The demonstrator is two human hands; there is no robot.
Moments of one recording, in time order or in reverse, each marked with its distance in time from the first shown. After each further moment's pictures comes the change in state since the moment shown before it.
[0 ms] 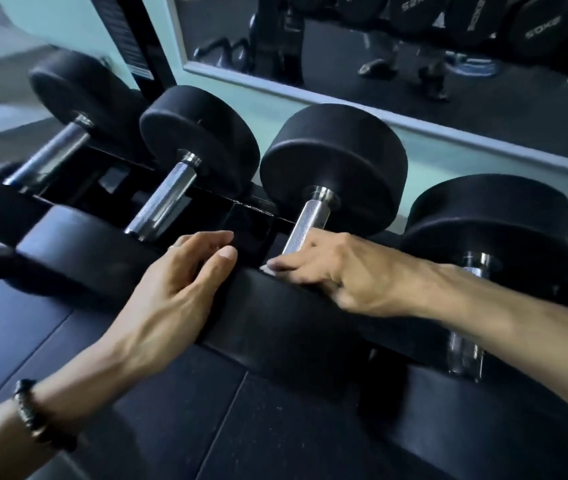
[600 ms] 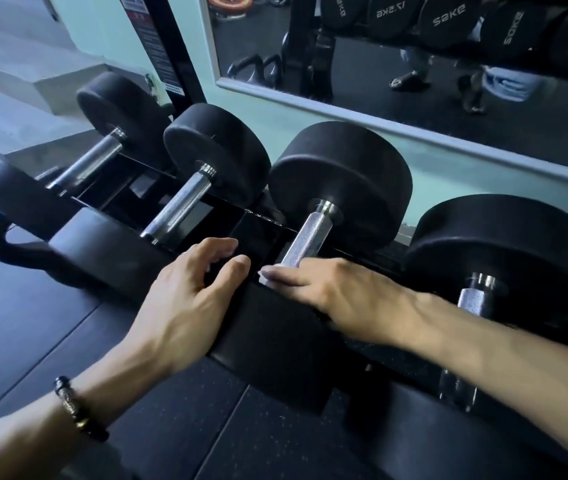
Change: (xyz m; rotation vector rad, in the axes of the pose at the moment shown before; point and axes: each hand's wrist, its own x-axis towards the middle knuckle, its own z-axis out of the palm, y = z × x) left_hand -0.006 0.018 0.019 0.183 0.144 -0.081; right_hand -0.007 0.010 0.016 -0.180 0.077 -0.064
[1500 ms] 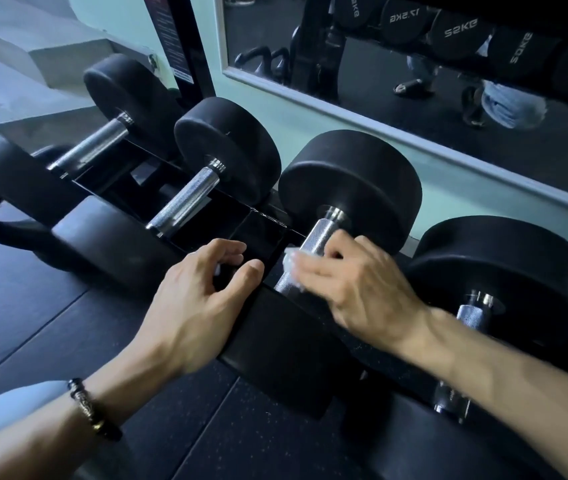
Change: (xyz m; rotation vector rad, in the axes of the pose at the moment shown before) left_hand 0.000 -0.003 0.000 -0.028 0.036 0.016; right_hand -0.002 -0.004 -0.011 -0.338 0.195 0.120
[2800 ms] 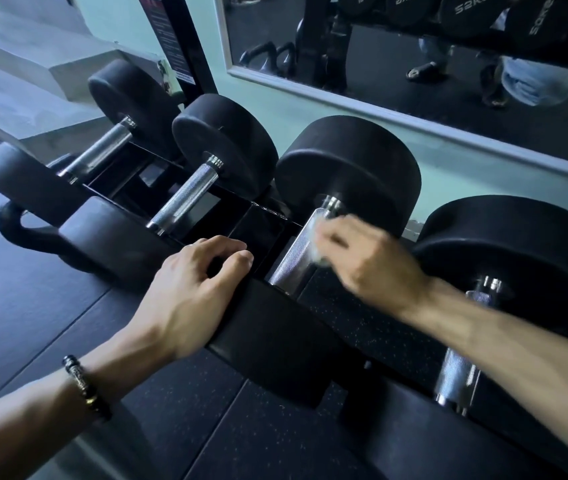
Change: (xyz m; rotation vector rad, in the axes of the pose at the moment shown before) left_hand 0.000 0.008 0.000 0.114 -0.050 -0.015; right_hand -0.008 0.033 0.033 0.075 0.190 -0.071
